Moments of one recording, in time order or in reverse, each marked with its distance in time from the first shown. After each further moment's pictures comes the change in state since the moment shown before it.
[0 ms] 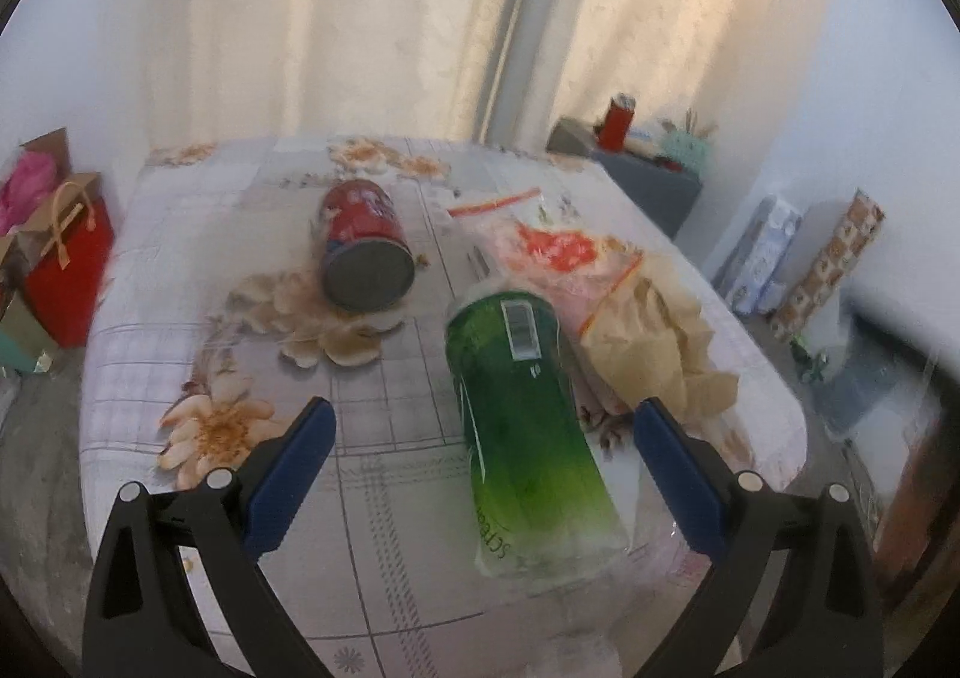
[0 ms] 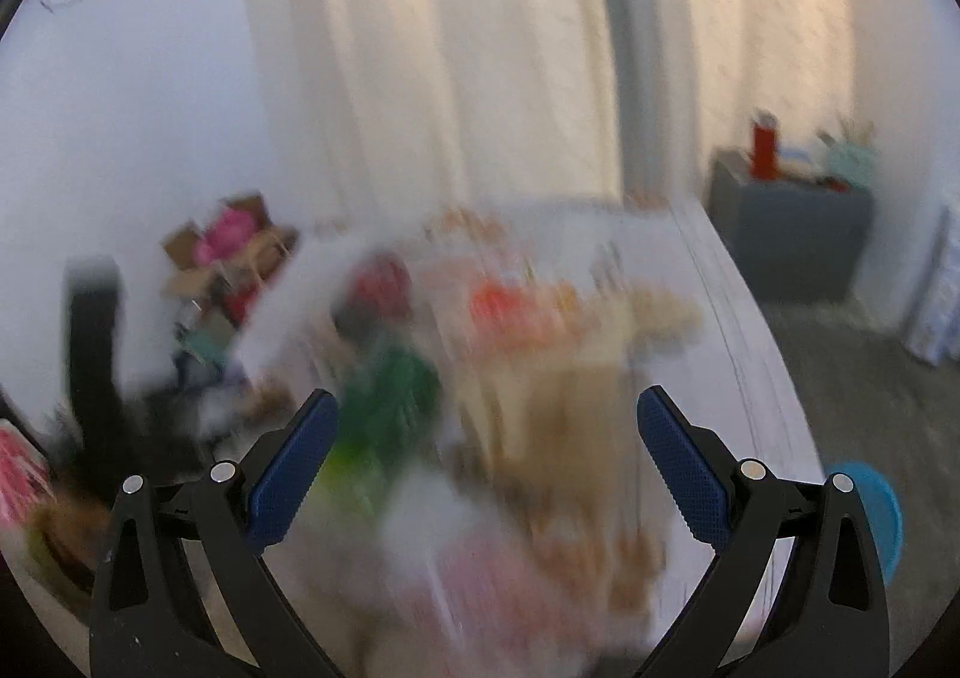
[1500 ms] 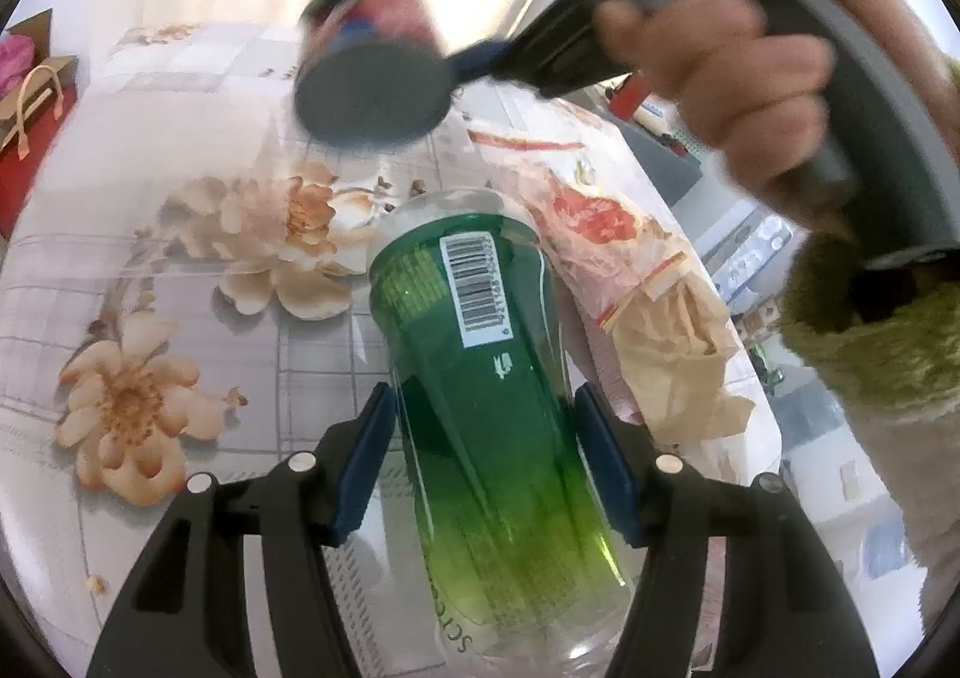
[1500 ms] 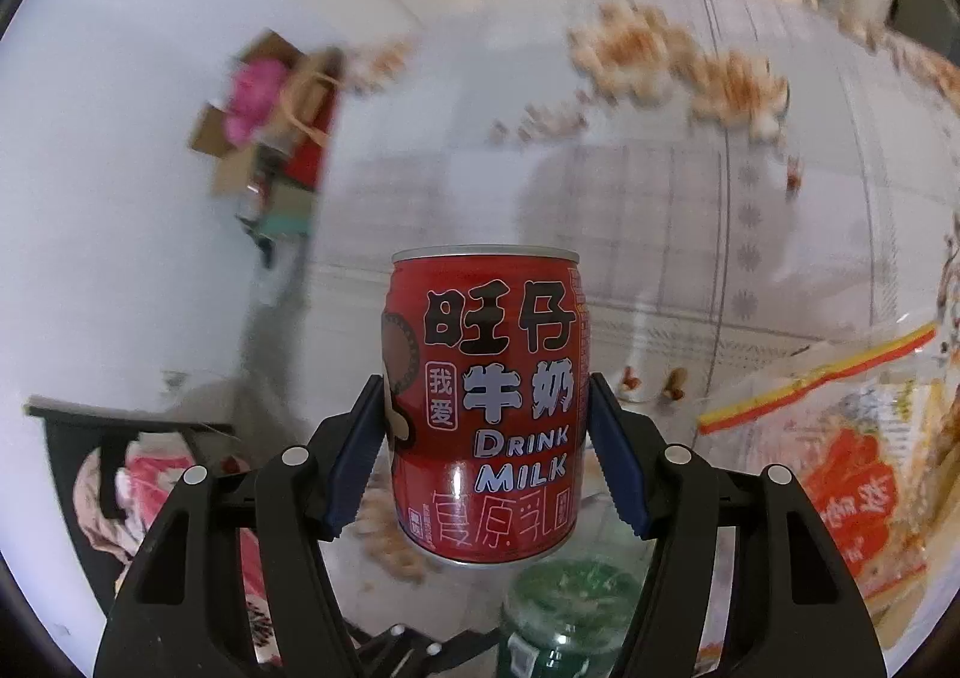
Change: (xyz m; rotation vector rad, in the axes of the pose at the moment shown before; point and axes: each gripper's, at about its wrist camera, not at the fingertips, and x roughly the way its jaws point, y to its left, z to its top) left arm 0.045 0.053 0.008 -0.194 0.141 -0.117; right arm 0.271 0.070 0.126 0.170 0.735 0.269
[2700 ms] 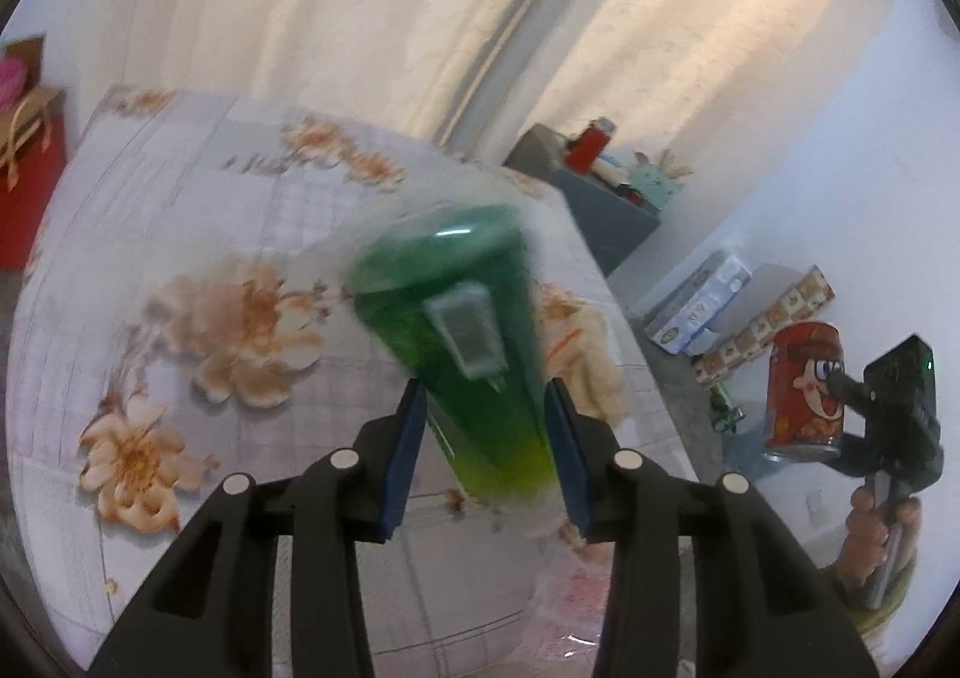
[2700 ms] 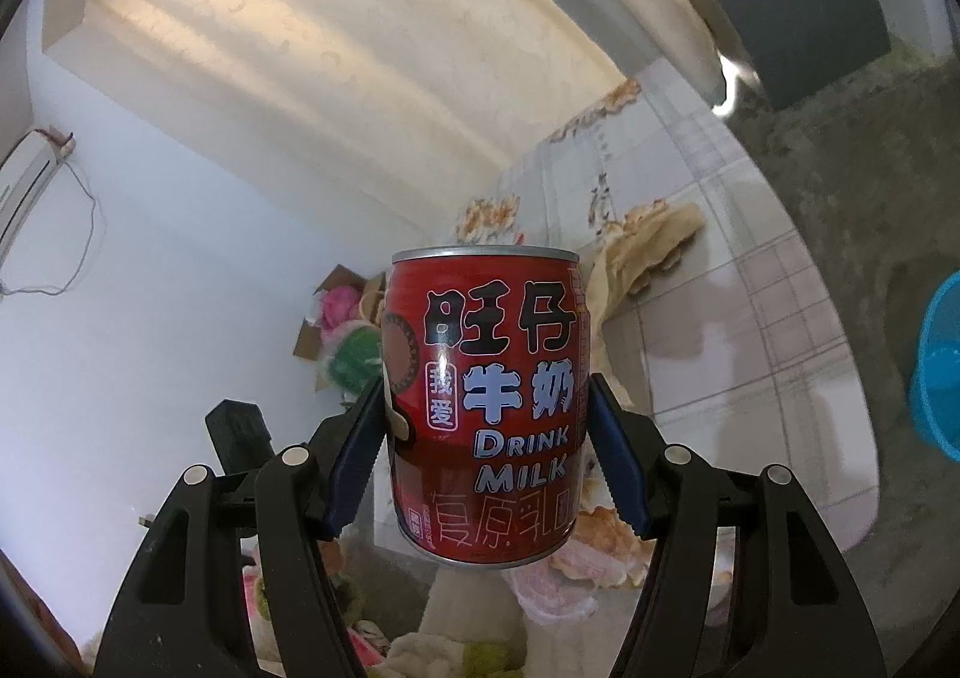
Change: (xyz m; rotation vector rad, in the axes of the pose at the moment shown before) left arm -0.052 -0.025 0.040 -0.037 -0.070 -0.074; right arm -0.208 -0.187 -0.232 0.273 -0.524 0.249
